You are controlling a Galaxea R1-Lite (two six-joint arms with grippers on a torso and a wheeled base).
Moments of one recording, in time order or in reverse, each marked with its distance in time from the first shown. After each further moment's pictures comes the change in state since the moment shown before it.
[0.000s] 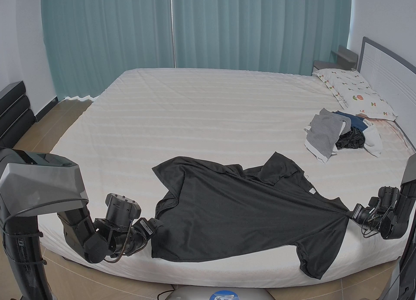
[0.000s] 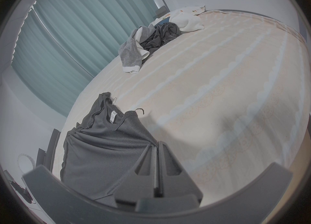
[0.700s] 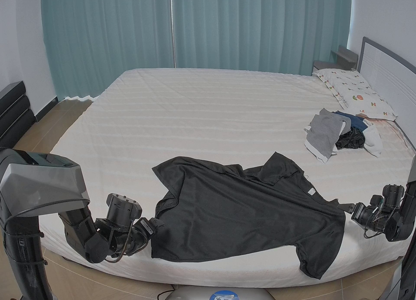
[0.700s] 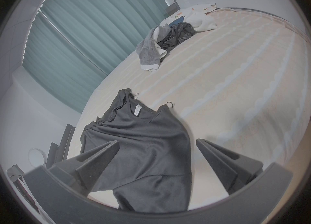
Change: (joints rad) left arm -0.004 0.008 -0.007 -0.001 0.002 -0.010; right arm 0.027 -0.117 0.106 -0.017 0.112 0.014
